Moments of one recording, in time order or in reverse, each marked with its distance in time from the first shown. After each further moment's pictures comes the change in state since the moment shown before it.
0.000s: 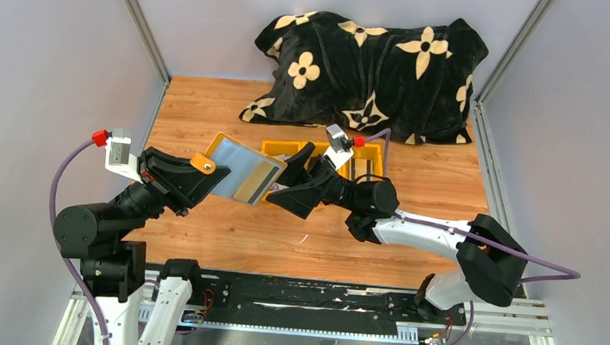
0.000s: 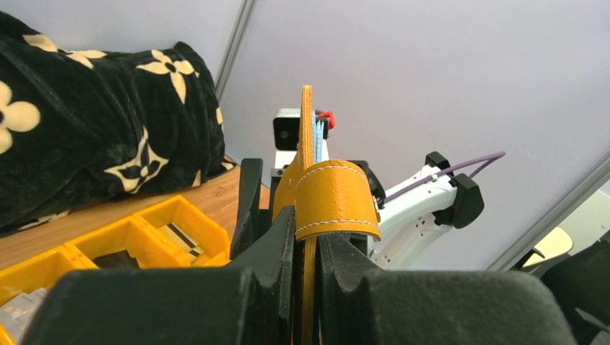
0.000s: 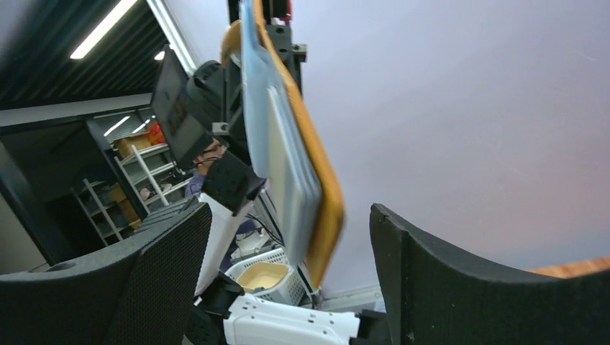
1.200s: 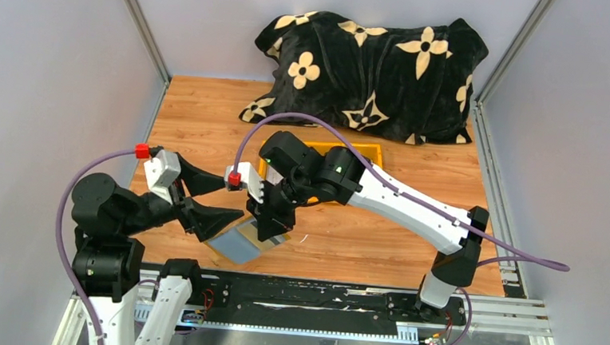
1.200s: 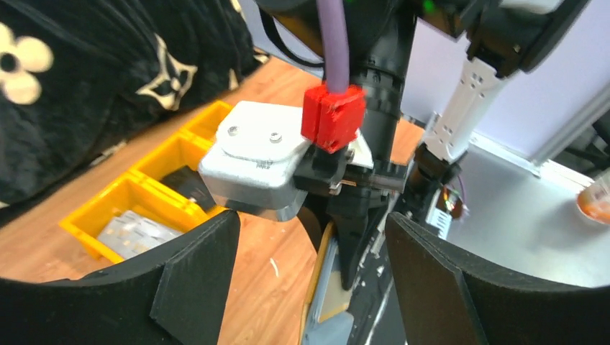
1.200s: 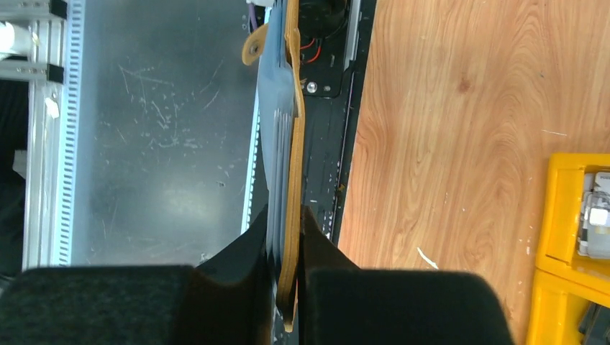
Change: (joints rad) left arm 0.000 0.044 0.119 -0.567 0.209 0.720; right arm 0.180 0.260 1.076 -2.358 -0.100 -1.117
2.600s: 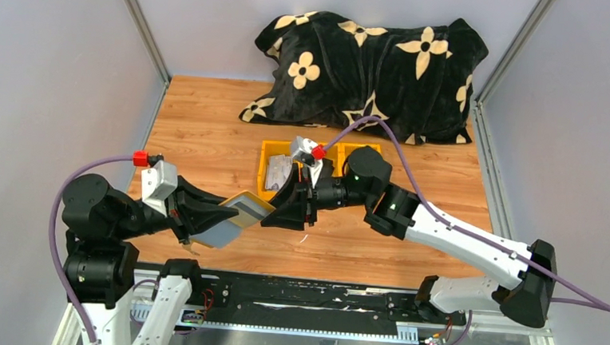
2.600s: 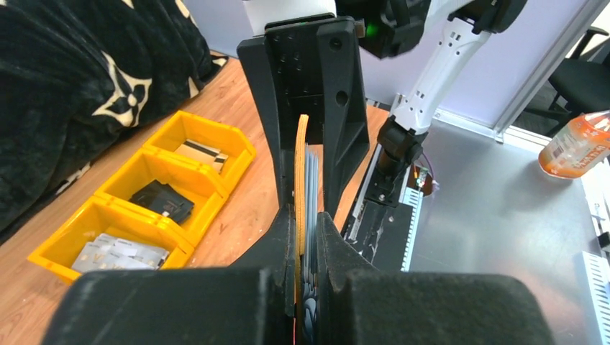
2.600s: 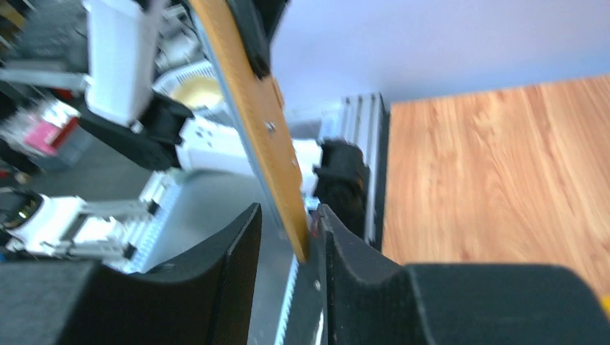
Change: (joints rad) left arm -0.001 0.028 0.066 -0.114 0.167 0.099; right arm -0.111 -0.451 -0.700 1.012 -0.139 0.429
